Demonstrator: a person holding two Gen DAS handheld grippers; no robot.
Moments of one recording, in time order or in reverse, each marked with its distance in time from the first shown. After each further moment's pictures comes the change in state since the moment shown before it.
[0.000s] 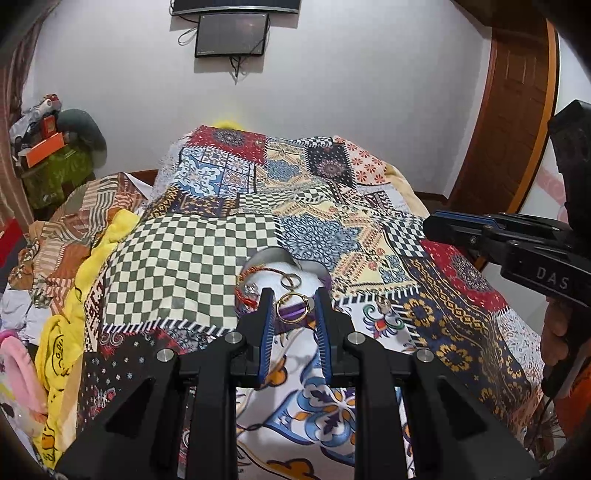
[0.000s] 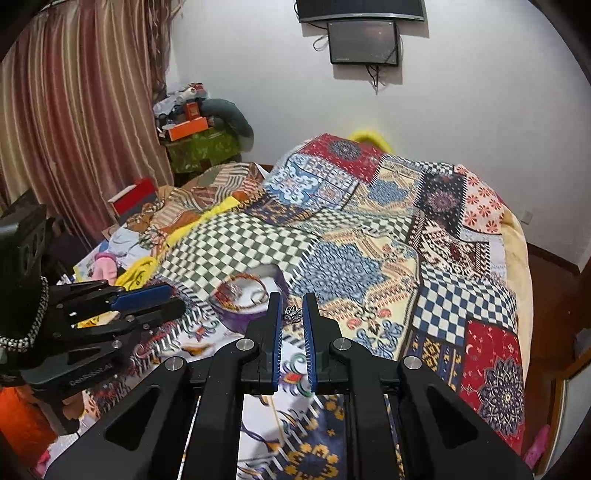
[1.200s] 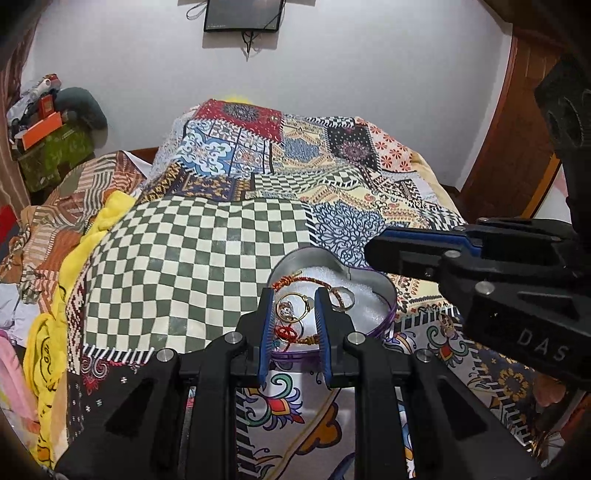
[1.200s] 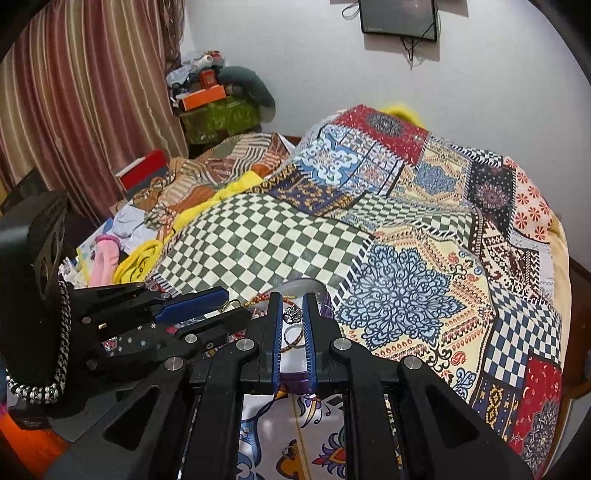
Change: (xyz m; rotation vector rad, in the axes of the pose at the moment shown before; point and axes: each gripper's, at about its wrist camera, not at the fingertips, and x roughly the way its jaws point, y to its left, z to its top) left arm 0.076 0.035 0.008 -0.034 0.078 0.010; right arm 0.093 0.028 0.018 -0.044 0.145 0.063
